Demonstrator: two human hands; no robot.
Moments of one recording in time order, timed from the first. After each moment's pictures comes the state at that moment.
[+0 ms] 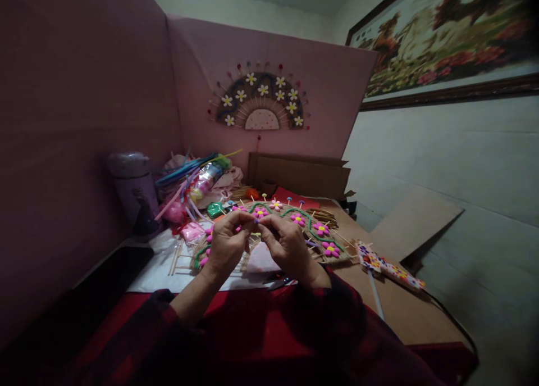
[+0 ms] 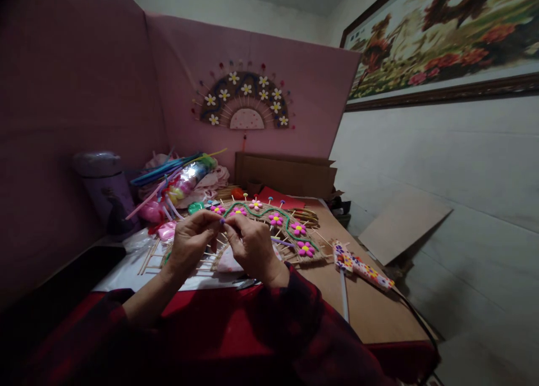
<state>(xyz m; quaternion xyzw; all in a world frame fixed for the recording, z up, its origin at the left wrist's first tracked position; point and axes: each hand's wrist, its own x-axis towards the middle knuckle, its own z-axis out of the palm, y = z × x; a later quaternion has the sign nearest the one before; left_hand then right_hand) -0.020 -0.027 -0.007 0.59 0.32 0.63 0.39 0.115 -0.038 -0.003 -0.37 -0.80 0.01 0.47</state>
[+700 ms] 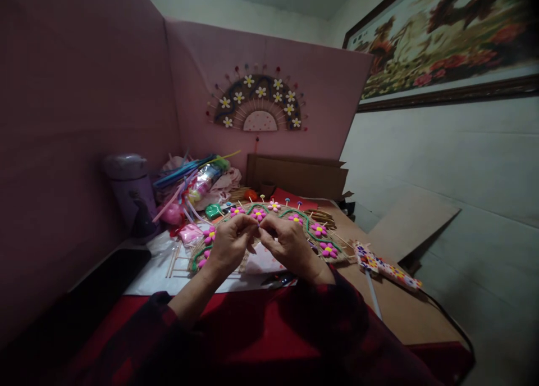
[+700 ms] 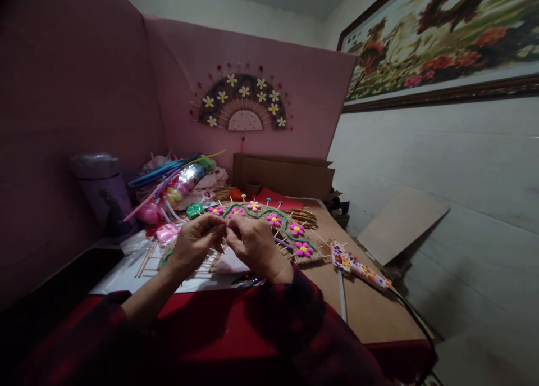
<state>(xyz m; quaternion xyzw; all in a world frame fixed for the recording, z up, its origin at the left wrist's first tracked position) -0.021 -0.020 -0.014 0.65 0.32 0.57 0.39 0.124 -0.033 0.004 -0.40 -0.83 -0.03 0.40</state>
